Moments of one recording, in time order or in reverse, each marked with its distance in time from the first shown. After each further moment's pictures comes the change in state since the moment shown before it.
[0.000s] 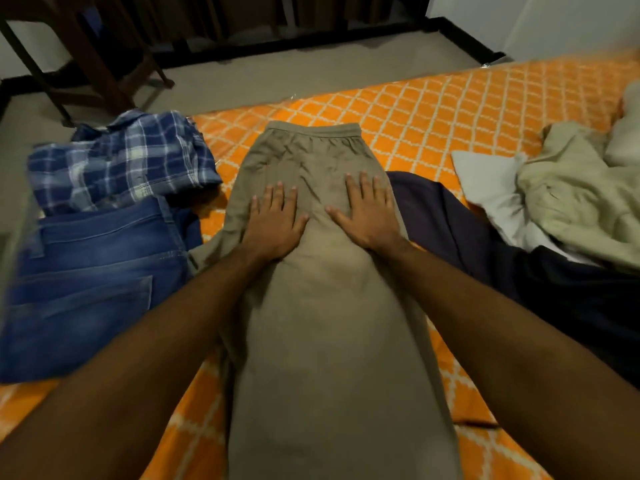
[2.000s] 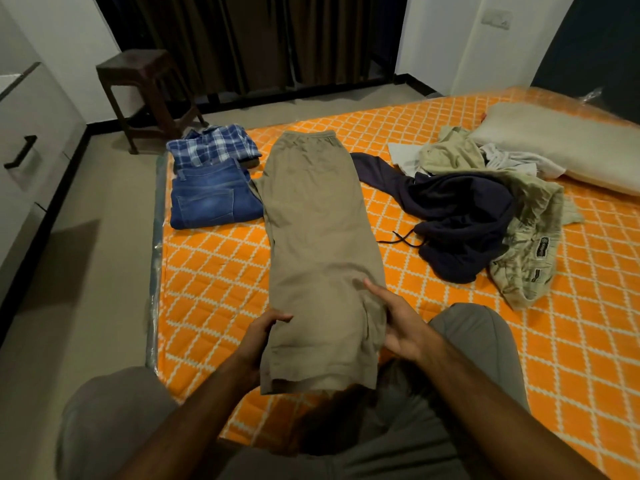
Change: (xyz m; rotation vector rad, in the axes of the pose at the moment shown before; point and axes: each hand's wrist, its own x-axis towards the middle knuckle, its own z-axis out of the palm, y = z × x) left_hand -0.615 0.123 -0.096 -1.953 -0.455 -0.601; right_hand -0.597 -0.059 -0.157 2.047 -0.532 0.582
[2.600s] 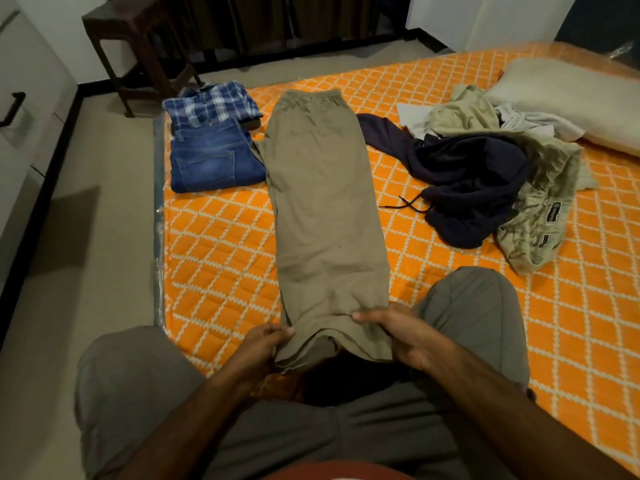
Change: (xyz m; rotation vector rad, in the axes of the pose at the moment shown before) left_hand -0.023 -0.059 -0.037 0.386 0.297 -0.017; right_hand -0.041 0.054 -0.007 -0.381 0.242 0.106
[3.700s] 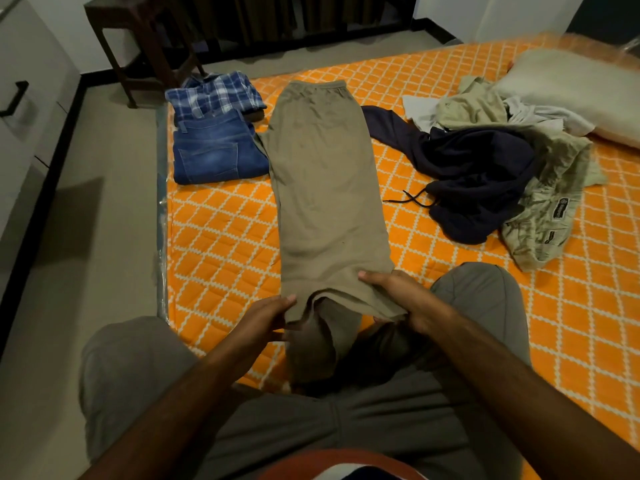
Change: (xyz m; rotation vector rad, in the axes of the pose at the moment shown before) left_hand -0.005 0.027 -0.004 0.058 -0.166 0.198; right_hand 0.015 -0.038 0.000 -0.251 0.072 -0.132
